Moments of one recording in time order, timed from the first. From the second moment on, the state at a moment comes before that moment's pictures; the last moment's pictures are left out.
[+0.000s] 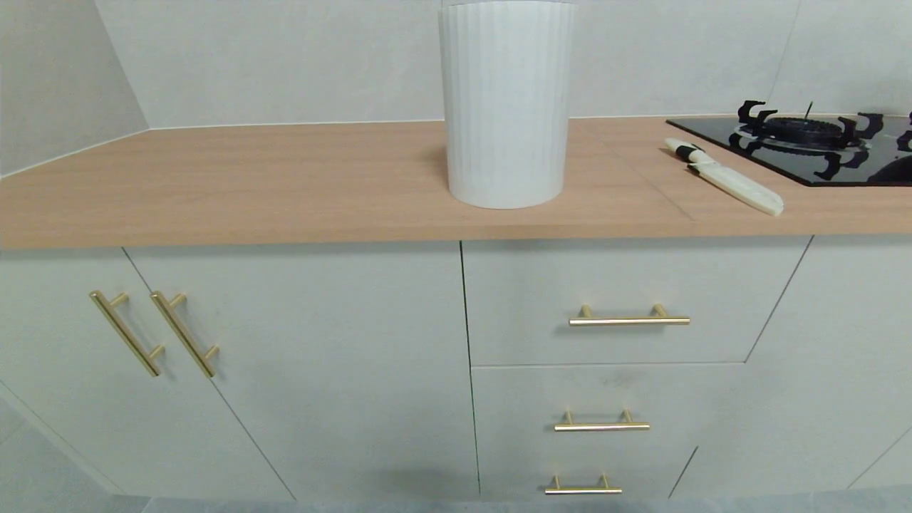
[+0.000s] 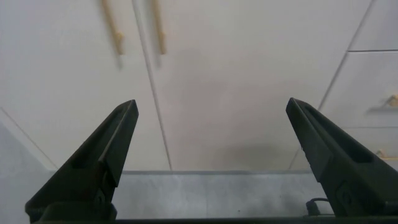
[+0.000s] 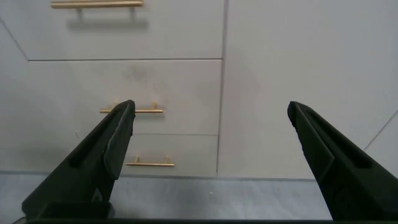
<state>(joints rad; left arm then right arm) 0.00 0.00 0.00 0.00 0.00 0.01 0.01 0.00 0.00 0.00 0.03 0.00</state>
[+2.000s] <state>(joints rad) 0.00 0.00 0.00 0.00 0.00 0.01 0.01 0.00 0.00 0.00 0.03 0.00</state>
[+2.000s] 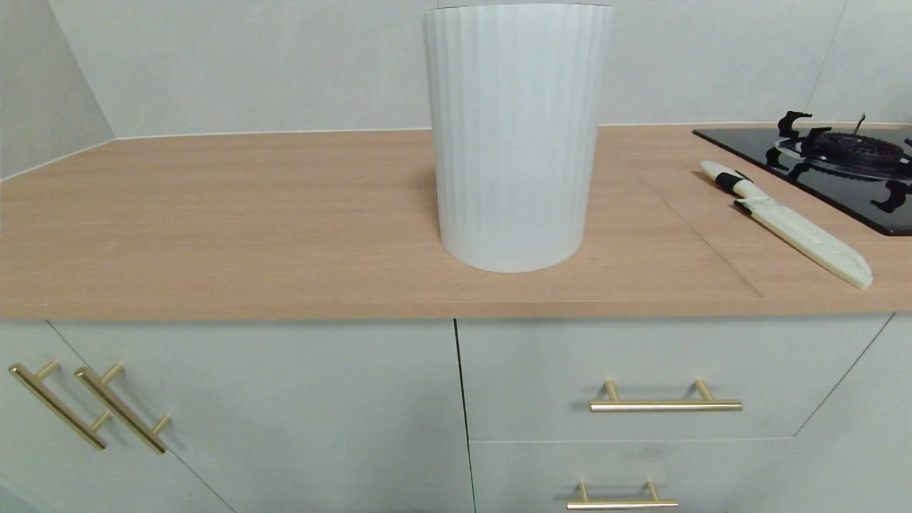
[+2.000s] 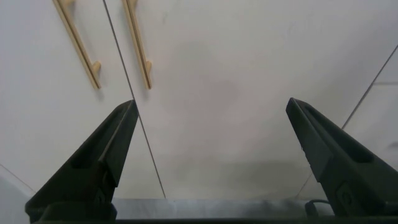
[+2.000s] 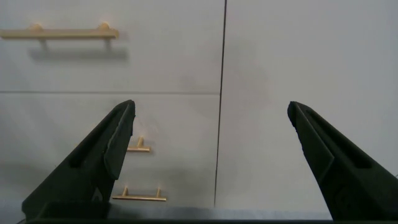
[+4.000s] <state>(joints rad) 0.00 0.00 0.00 0.00 0.00 0.00 0.01 0.00 0.00 0.00 0.03 0.00</state>
